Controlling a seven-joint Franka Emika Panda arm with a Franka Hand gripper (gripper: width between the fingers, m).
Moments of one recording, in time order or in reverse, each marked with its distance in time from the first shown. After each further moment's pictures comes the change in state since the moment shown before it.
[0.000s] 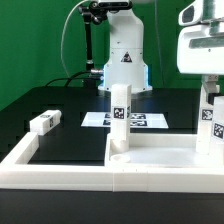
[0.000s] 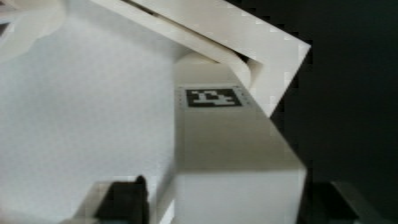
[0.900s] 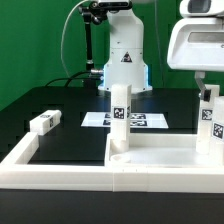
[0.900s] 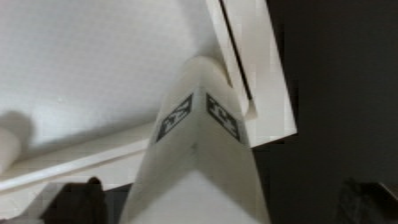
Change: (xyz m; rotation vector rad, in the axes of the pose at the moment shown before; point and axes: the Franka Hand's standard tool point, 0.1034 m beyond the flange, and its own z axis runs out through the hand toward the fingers) arm -0.010 -0.008 -0.005 -0.031 -0.002 -0.807
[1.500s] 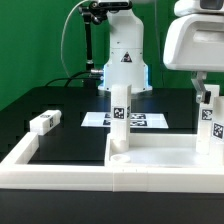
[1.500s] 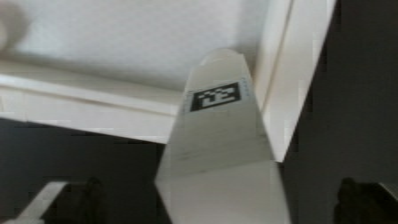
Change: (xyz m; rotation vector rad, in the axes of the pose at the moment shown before) arm 0.006 0.012 0.002 -0.009 0.007 -0.481
